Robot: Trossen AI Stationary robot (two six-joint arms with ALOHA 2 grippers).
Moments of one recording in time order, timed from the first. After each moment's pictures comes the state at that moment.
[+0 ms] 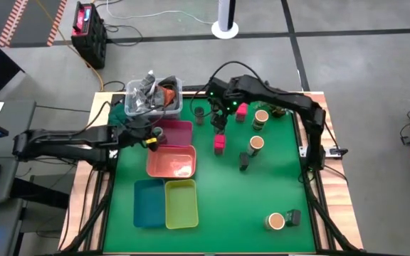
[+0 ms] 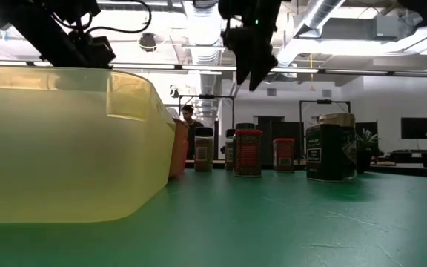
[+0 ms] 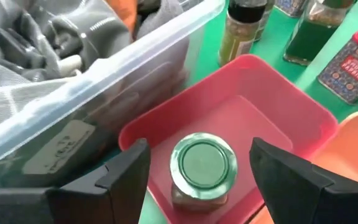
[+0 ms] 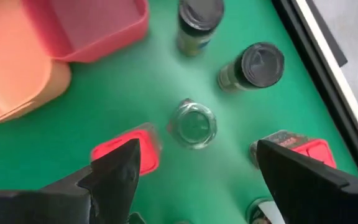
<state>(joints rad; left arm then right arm) 0.16 0.81 0.58 -0.47 -0.55 -0.47 -0.34 1.94 1.98 -1.26 0.08 0.17</state>
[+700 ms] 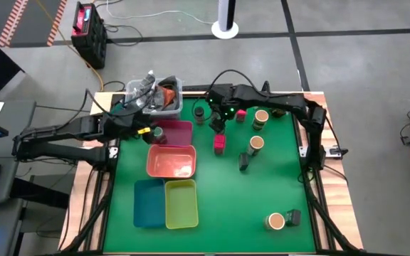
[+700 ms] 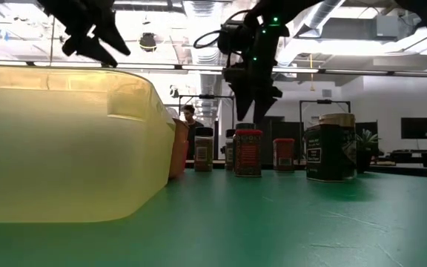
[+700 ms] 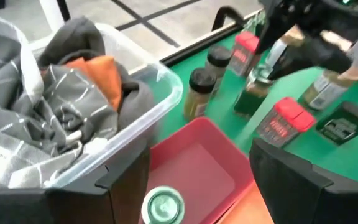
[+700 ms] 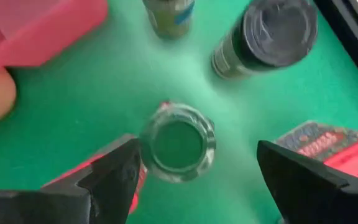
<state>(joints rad) 0.16 0.79 0.87 -0.63 -0.49 -0.47 -0.37 1.94 1.71 -1.00 0.08 0.26</state>
